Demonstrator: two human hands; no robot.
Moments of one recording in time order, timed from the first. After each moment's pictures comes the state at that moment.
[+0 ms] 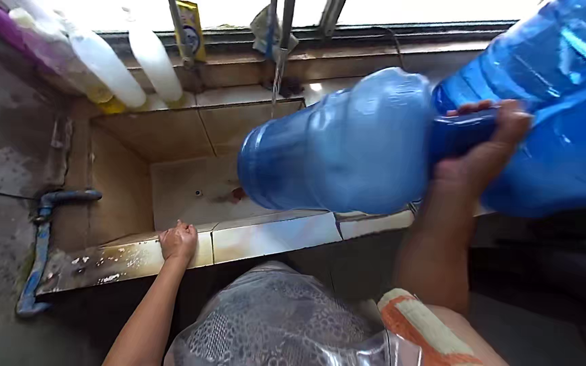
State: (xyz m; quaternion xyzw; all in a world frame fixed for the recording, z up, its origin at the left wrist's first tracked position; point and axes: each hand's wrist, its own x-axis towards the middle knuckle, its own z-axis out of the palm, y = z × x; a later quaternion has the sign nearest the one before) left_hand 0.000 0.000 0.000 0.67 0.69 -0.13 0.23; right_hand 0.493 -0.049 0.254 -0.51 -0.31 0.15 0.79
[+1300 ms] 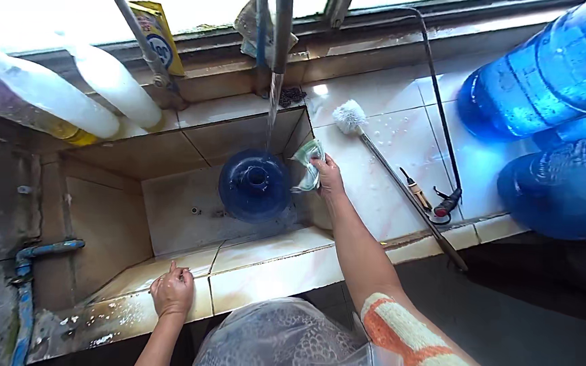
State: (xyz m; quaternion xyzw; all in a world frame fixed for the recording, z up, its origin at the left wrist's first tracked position) left_hand -0.001 0.004 -0.015 0.67 0.71 -0.07 0.20; right_hand 0.460 0.109 0.003 -0.66 -0.19 0.41 0.60
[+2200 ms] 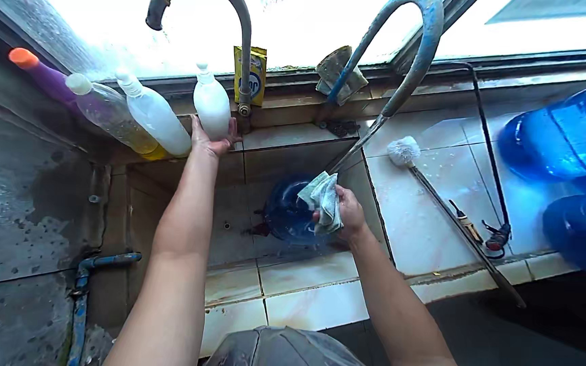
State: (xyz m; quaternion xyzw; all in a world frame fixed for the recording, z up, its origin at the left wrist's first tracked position) left_hand 0.079 0.422 0.054 -0.05 0.39 0.48 0.79; right_hand 0.314 0.135 0.079 -0.58 -0.16 0.60 0.53
